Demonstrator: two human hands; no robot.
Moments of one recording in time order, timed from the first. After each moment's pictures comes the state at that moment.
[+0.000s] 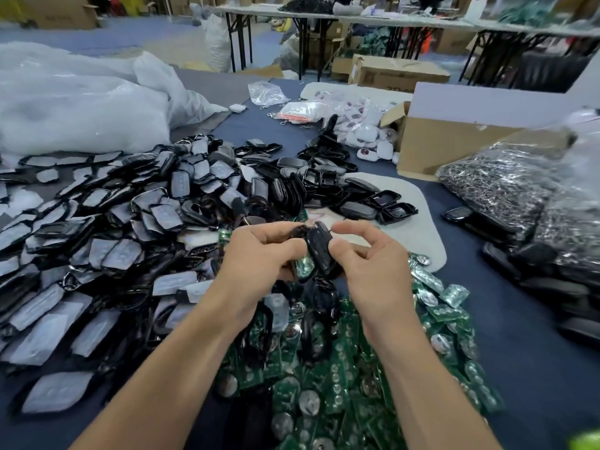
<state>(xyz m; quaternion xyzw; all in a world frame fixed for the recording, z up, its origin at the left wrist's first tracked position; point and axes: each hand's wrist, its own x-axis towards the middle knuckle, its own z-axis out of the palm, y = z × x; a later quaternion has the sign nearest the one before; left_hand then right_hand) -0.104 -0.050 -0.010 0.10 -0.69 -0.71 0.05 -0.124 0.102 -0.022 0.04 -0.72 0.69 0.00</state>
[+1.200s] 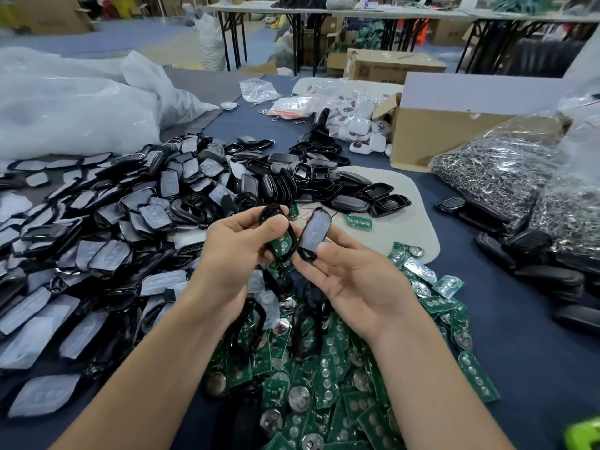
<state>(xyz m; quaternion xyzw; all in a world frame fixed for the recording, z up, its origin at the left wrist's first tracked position) -0.113 -0.055 -0.018 0.13 -0.62 -0.77 0.09 -0.129 0.113 -0.017 -0.02 -0.36 0.89 -0.28</state>
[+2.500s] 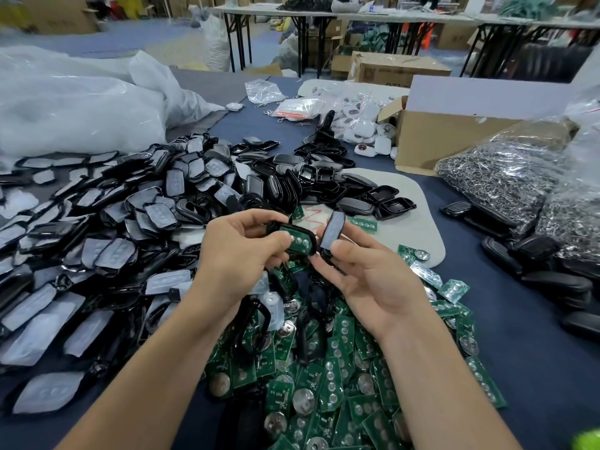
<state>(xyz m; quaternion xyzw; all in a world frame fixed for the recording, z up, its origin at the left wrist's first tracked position) -0.105 -0.059 -0.011 0.14 -0.71 -0.68 0.13 -0.139 0.119 -0.024 -0.04 -0.44 0.87 -0.22</state>
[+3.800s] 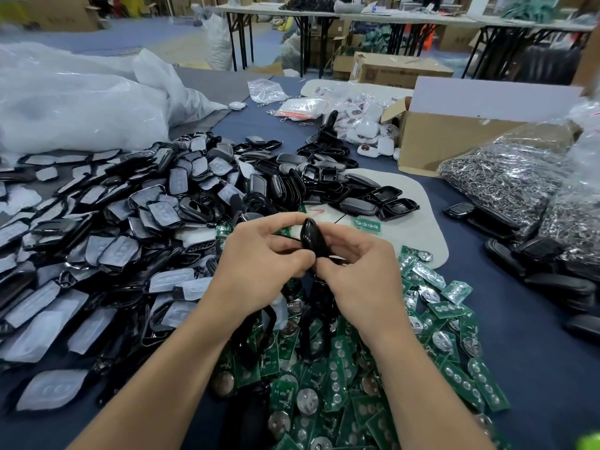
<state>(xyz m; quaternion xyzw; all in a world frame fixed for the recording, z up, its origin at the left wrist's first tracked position) -0.103 -0.051 -0.019 0.06 -0.78 -0.61 0.08 -0.123 0.103 -0.028 0.11 -0.78 0.61 0.03</state>
